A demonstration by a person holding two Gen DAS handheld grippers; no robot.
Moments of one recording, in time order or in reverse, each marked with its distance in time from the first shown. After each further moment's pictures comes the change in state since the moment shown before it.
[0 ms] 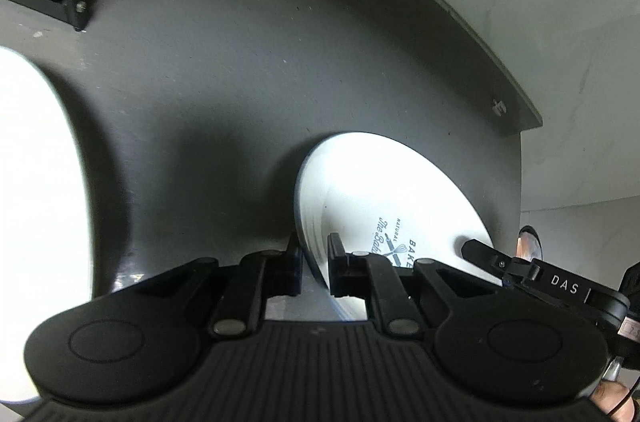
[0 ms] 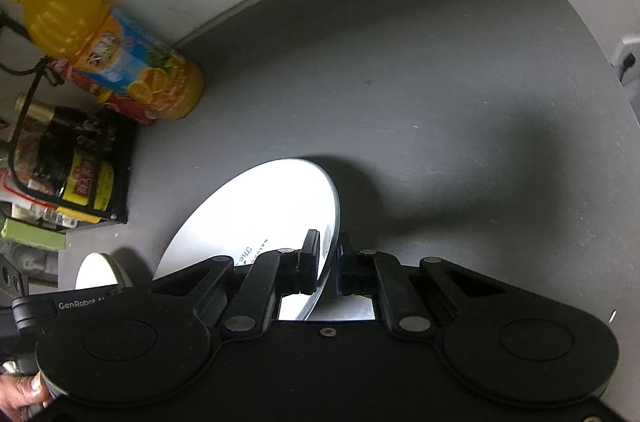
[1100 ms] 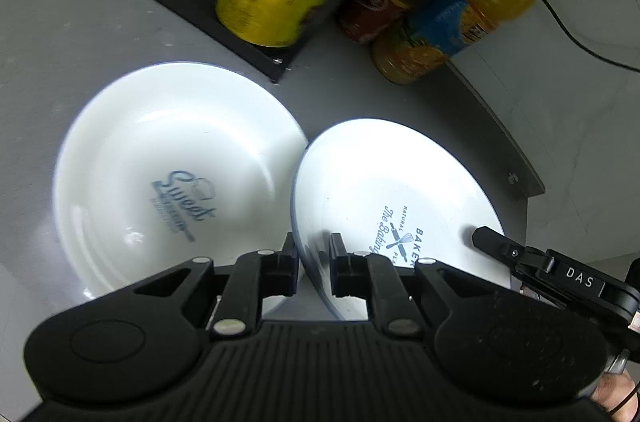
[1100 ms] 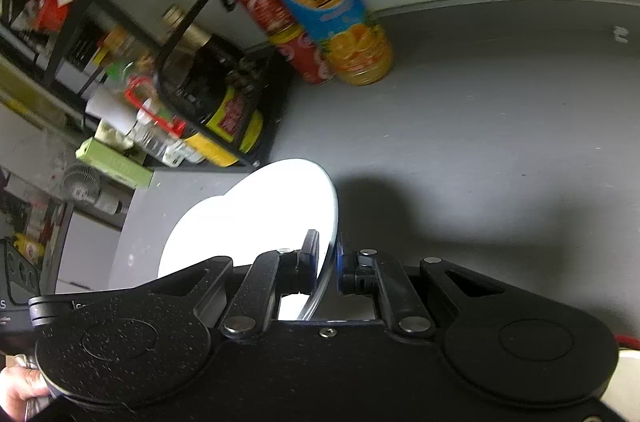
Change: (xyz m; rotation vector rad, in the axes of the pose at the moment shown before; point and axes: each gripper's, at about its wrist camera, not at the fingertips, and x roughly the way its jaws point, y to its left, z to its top) left arm -0.135 0.109 -0.041 -0.129 -0.202 0.031; right arm -0.015 0.140 -0.047 -0.260 -0.015 0.182
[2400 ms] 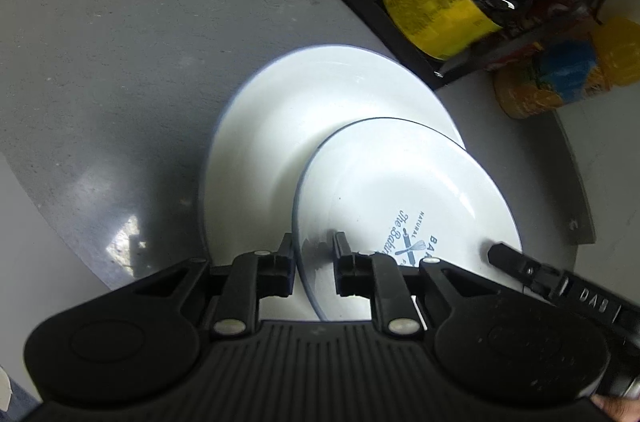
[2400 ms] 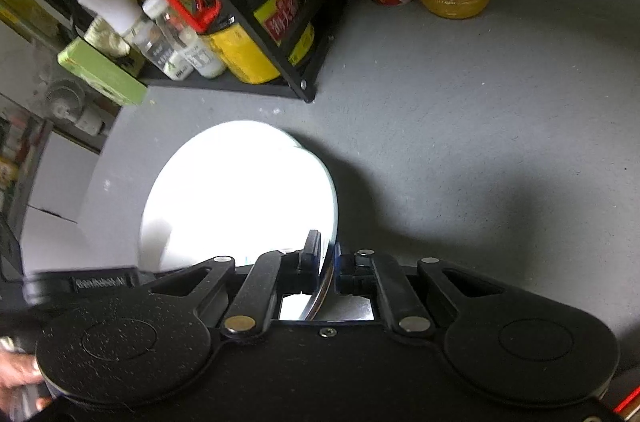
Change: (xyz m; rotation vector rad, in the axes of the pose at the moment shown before) left arm 0.019 0.105 0.009 -0.201 0.026 0.116; right arm 0.085 0.071 -0.018 -0.156 0.181 -0.076
